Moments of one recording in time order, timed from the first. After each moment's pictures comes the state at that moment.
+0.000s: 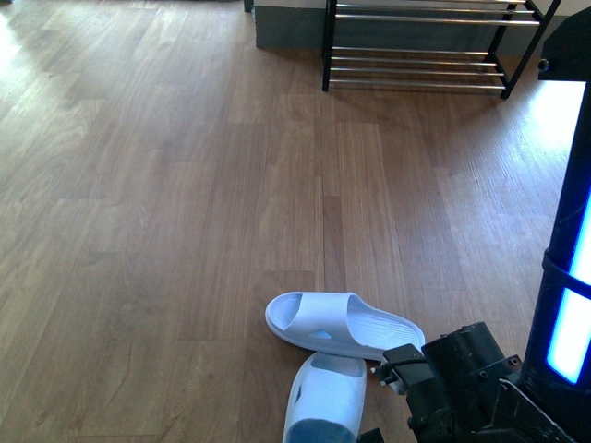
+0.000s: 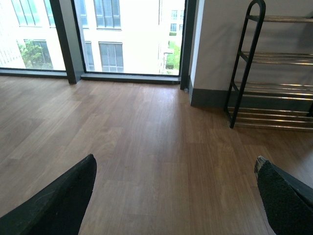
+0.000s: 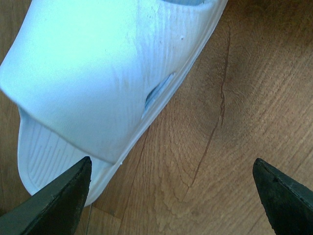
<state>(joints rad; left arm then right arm) 0.00 0.02 0.01 0.00 0.00 0.00 0.25 2.83 0.88 0.65 -0.19 0.17</state>
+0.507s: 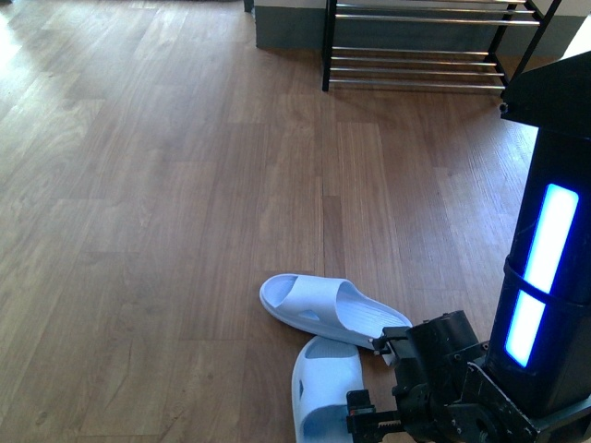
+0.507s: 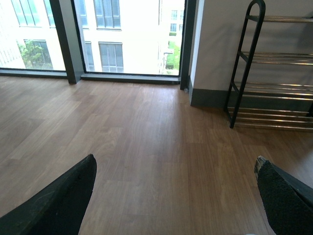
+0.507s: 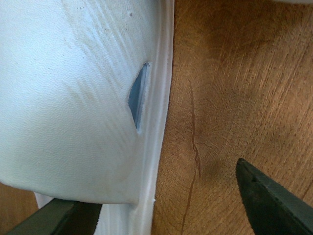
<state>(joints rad) 0.00 0.02 0.01 0.00 0.00 0.00 0.20 2.92 1.00 0.68 -0.18 0.25</state>
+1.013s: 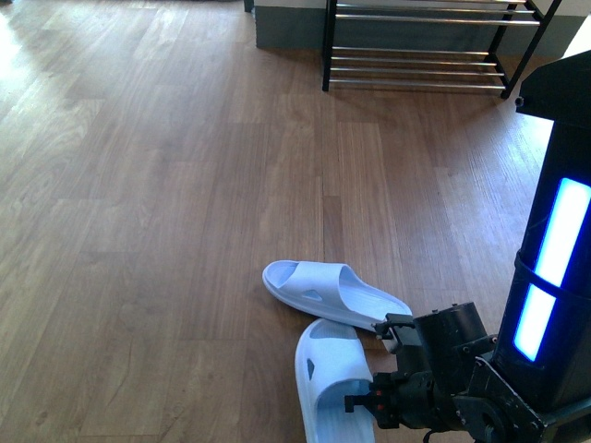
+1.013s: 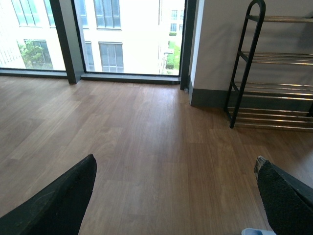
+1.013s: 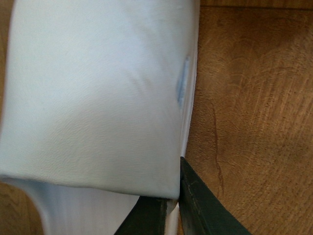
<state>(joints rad) 0.00 0.02 0.01 0.00 0.00 0.00 0.18 2.91 0.98 0.75 -0.28 0.30</state>
